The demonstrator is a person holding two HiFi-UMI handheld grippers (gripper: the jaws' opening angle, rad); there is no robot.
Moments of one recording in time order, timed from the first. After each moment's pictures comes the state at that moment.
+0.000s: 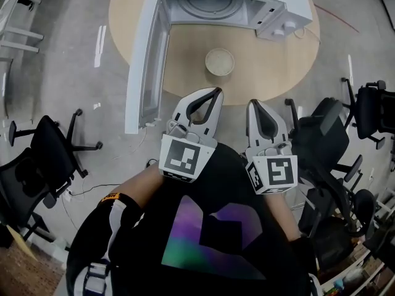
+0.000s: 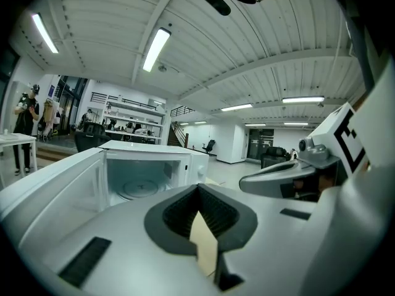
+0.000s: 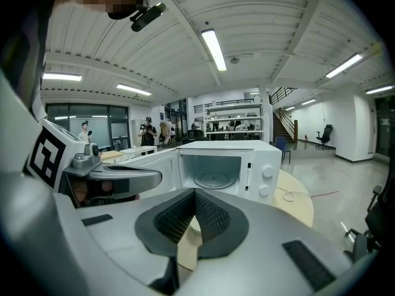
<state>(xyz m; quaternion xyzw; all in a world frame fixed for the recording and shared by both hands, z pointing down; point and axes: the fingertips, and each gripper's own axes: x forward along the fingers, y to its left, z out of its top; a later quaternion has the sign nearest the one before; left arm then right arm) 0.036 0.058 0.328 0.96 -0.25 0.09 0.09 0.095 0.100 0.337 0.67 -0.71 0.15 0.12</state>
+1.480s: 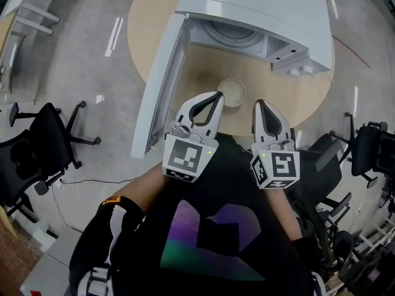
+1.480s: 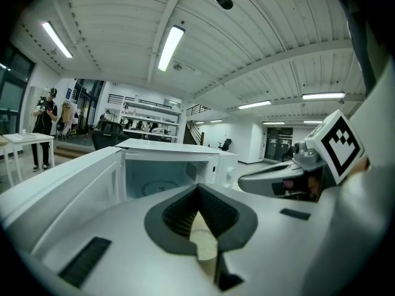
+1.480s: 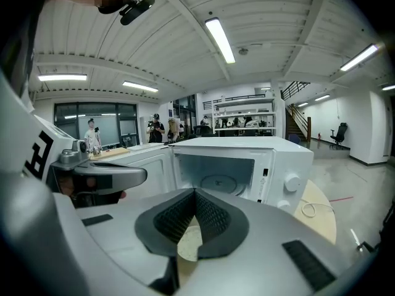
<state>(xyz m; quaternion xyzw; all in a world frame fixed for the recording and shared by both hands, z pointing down) 0.038 -0.034 0.341 0.93 -0.33 0.10 0.12 0.124 -0.010 0.355 0.63 -0.75 0.15 0.13</state>
